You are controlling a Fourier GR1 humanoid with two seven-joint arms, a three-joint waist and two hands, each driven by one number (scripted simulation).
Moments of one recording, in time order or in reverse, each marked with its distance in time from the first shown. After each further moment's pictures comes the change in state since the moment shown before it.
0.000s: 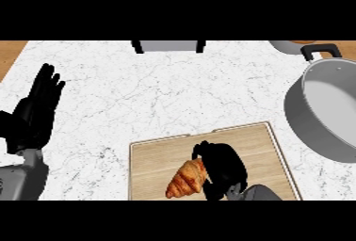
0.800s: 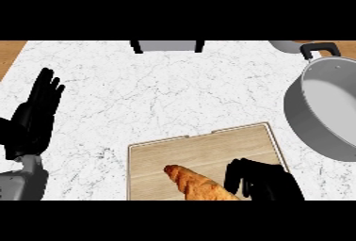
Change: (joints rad) left arm 0.038 -0.016 0.002 -0.043 -0.012 -0.007 0.008; right arm 0.242 -0.076 -0.023 -0.611 0.314 -0.322 0.073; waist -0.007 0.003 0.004
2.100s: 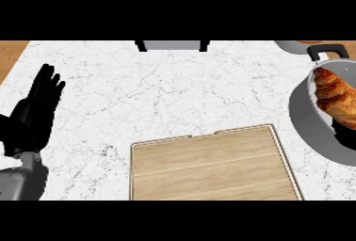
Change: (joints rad) left arm -0.024 -0.014 0.020 -0.007 -0.017 -0.034 0.021; right arm -0.062 -0.142 -0.898 0.224 -0.501 -0.081 -0.382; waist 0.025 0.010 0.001
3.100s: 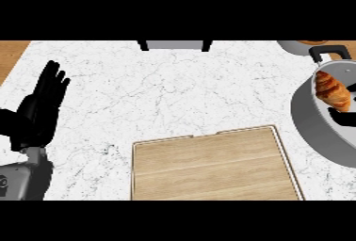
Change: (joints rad) left arm -0.035 -0.023 0.008 0.033 -0.015 -0.017 -0.011; right arm -0.279 -0.091 -0.114 0.953 0.162 -0.160 -0.421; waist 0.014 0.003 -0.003
